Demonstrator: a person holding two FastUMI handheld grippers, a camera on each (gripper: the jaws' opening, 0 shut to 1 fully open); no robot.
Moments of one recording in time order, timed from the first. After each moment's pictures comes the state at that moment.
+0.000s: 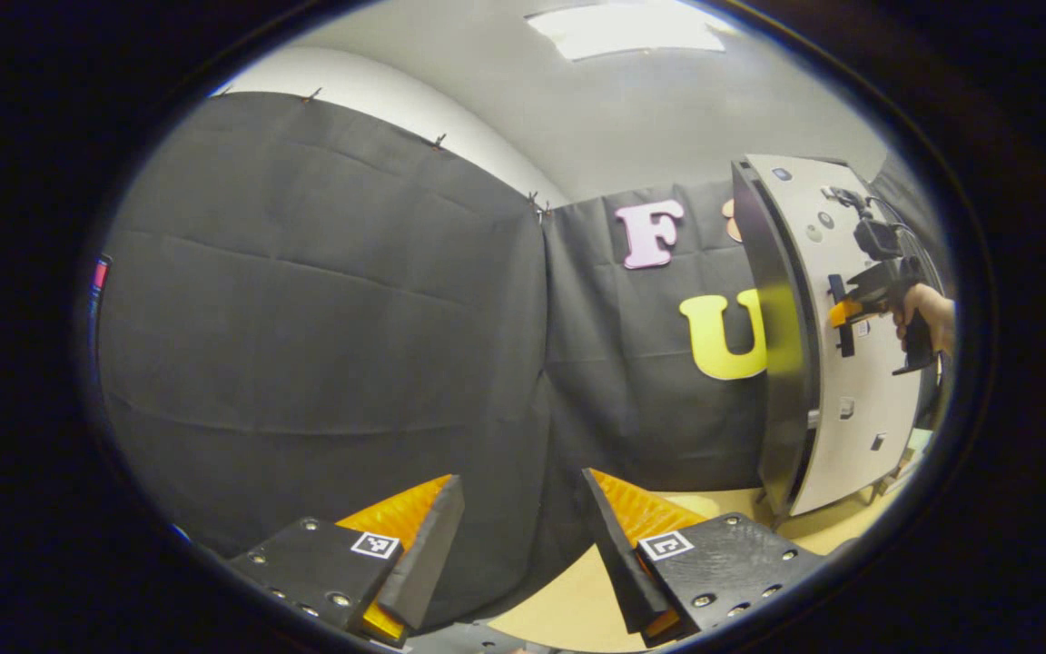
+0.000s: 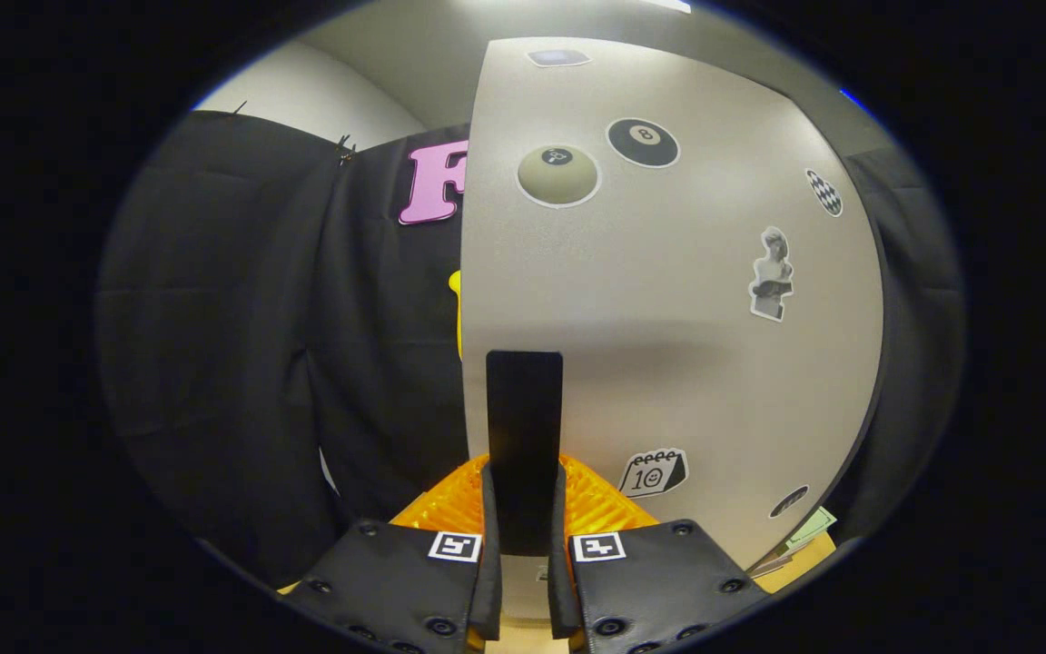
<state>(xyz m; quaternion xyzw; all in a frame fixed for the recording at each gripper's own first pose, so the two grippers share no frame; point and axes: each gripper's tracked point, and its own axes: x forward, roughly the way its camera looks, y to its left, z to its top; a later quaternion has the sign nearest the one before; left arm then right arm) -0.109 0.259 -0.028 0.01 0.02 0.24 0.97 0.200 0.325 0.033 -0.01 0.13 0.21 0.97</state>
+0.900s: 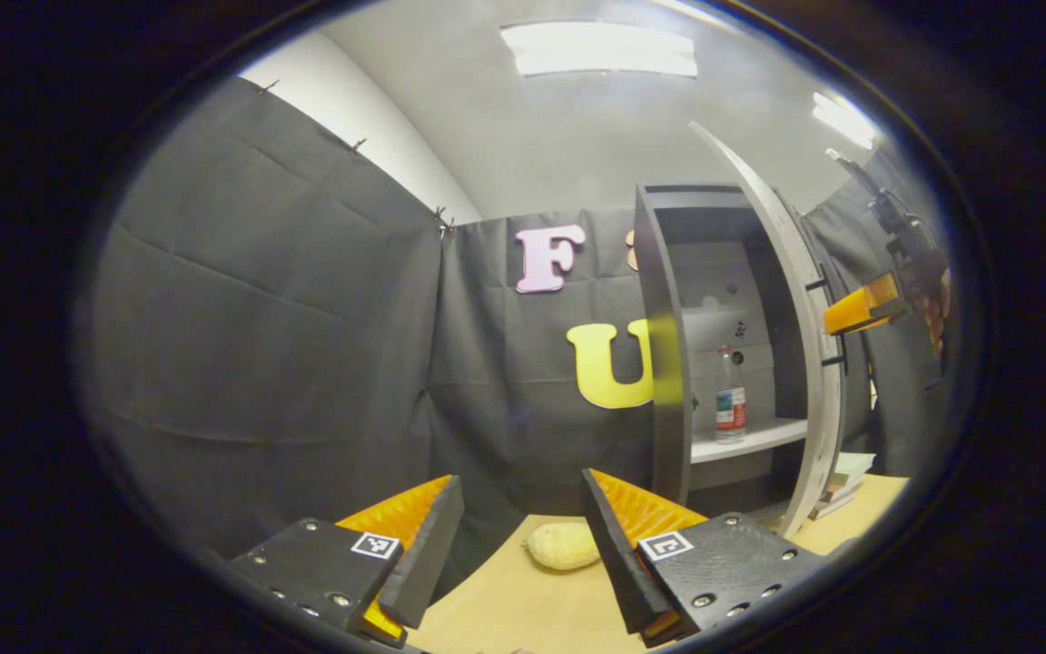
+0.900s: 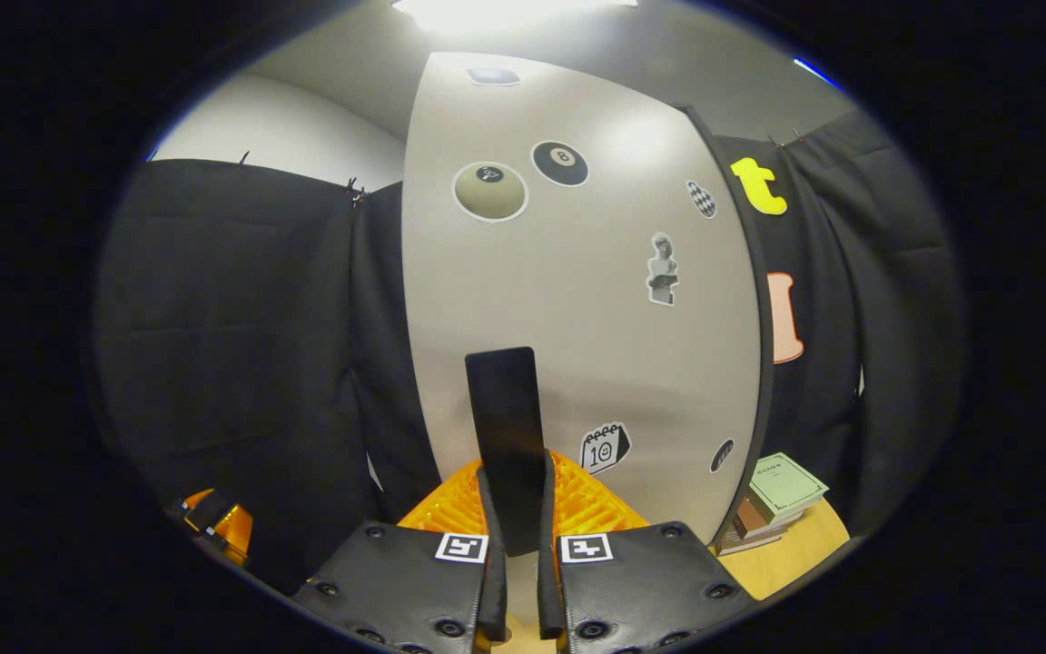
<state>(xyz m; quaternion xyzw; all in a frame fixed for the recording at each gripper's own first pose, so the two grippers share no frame) -0.039 0.121 -0.006 -0.01 -0.01 0.08 1.00 0.125 0.233 0.060 0.05 0.12 0.24 0.96</state>
